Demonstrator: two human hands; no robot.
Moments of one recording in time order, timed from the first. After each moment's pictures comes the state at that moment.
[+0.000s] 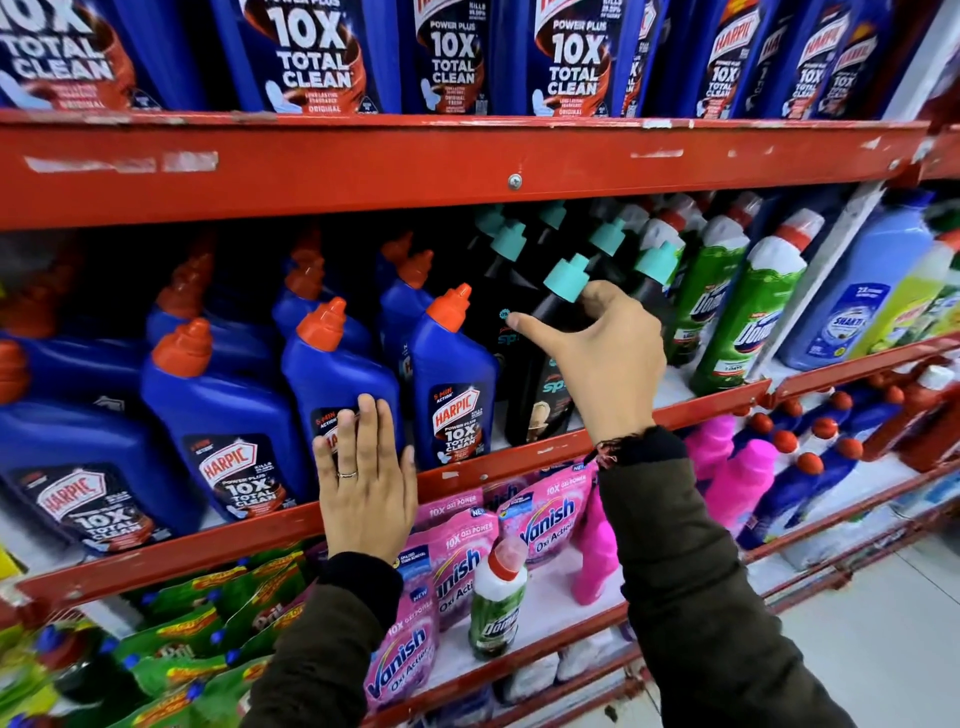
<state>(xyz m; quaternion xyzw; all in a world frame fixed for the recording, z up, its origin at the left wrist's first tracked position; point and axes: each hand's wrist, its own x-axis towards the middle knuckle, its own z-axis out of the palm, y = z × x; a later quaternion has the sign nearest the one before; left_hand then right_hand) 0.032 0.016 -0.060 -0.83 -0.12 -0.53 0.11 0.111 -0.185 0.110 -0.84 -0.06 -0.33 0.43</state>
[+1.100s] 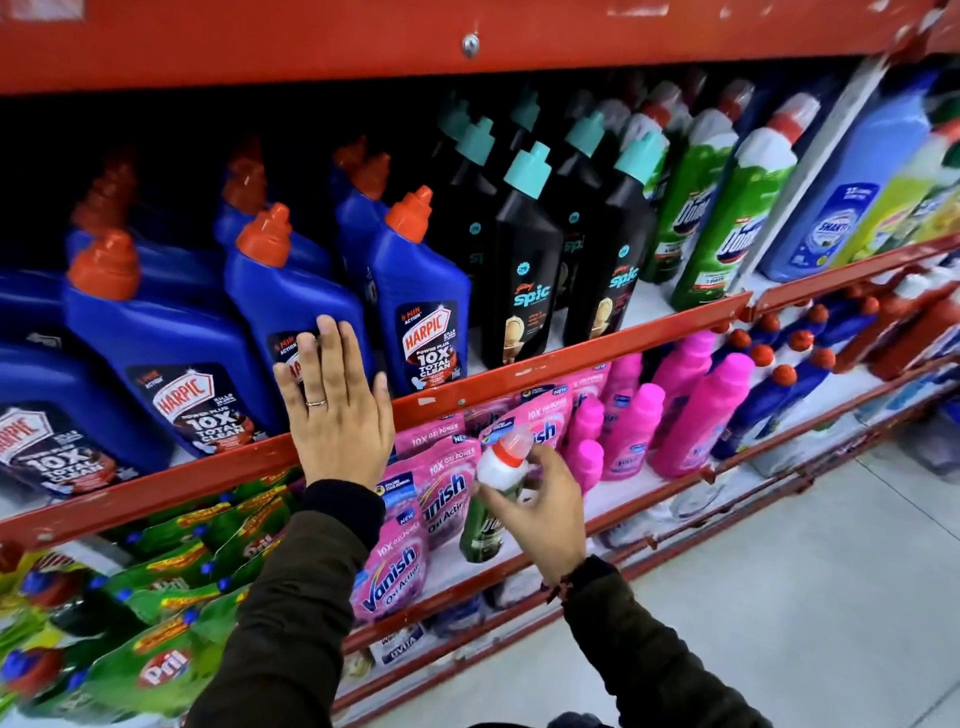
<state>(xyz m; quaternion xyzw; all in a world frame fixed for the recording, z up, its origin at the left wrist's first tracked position) 0.032 0.014 -0.060 -0.85 -0.13 -0.51 0.08 0.026 -0.214 -0.127 -0.84 -0.07 -0.03 0.54</state>
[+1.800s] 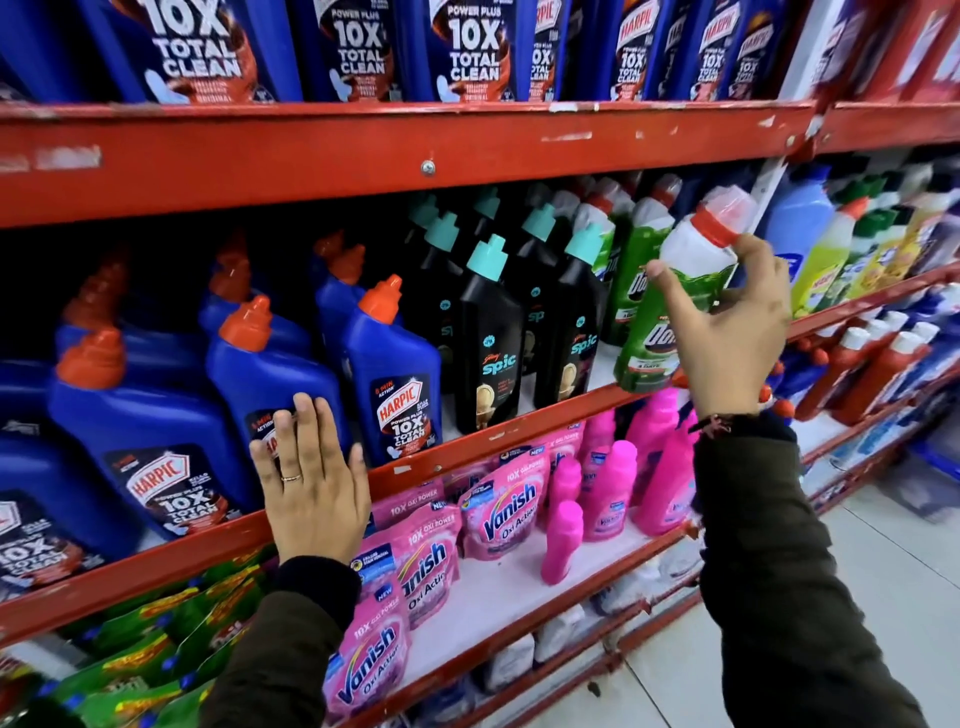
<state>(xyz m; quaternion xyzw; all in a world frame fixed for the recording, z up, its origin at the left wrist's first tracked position) 0.033 0.018 -0.063 -0.84 -0.12 -0.52 0.08 0.135 -0.330 0.106 -0.78 0.00 -0.45 0.44</state>
